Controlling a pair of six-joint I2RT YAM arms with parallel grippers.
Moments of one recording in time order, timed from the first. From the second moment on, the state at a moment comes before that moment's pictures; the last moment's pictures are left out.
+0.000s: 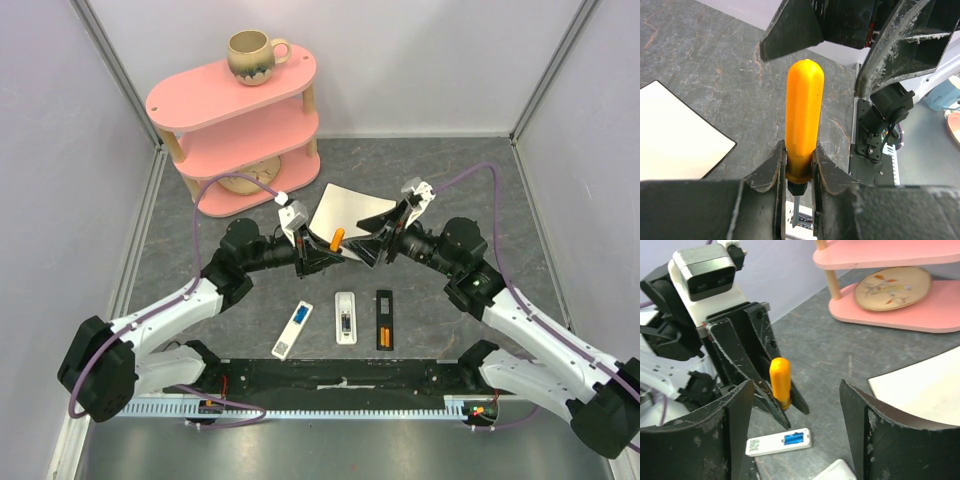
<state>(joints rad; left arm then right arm) -0.66 1.13 0.61 0.51 0.68 -0.29 0.64 0.91 0.69 0.26 -0.38 0.37</state>
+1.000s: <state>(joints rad) -0.66 1.15 0.61 0.52 0.71 -0.30 0.64 1.10 0.64 0.59 -0.54 0.58</state>
